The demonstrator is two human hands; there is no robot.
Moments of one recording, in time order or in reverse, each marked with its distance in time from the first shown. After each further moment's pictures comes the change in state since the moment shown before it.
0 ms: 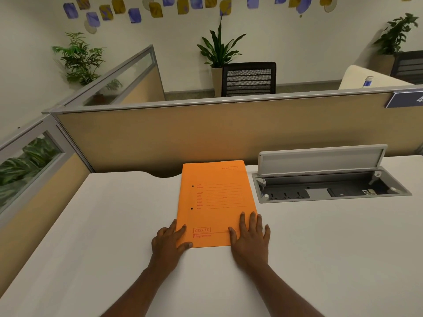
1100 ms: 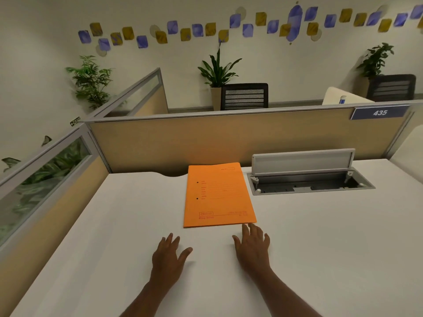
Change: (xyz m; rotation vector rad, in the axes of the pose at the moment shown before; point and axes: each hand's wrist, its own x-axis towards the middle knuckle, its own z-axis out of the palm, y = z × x) left_hand -0.128 -0.009 -0.006 -0.201 0.116 -0.081; right_hand -0.102 0.006 -0.025 0.016 0.033 -0.037
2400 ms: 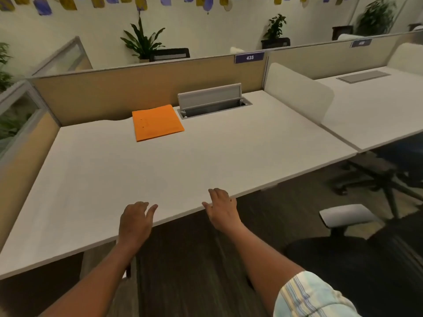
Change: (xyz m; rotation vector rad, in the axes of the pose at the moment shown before) left_hand -0.390 -0.040 -0.024 -0.015 0.141 0.344; right_hand -0.459 0.058 -0.047 0.107 0.053 0.033
